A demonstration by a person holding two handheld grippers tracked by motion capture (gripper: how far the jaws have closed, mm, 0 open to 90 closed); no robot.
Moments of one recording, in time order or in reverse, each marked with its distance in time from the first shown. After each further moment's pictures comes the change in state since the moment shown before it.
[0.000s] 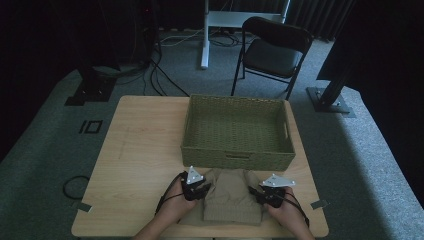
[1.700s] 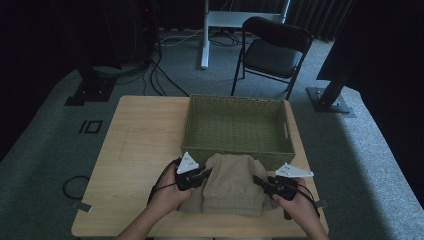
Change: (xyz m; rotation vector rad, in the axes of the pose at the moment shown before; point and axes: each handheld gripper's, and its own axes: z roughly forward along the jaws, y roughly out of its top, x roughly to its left) left arm -0.002 0.058 -0.061 -0.151 -0.053 0.040; right arm 0.003 0.051 -0.056 -0.129 0.089 0.059
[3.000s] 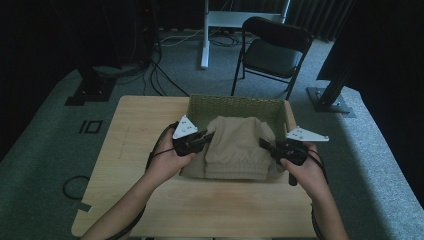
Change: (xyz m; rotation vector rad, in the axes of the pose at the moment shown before) left arm 0.030 0.097 -0.019 -0.154 0.030 0.075; right arm -0.020 0.102 -0.021 -0.142 -0.034 -0.038
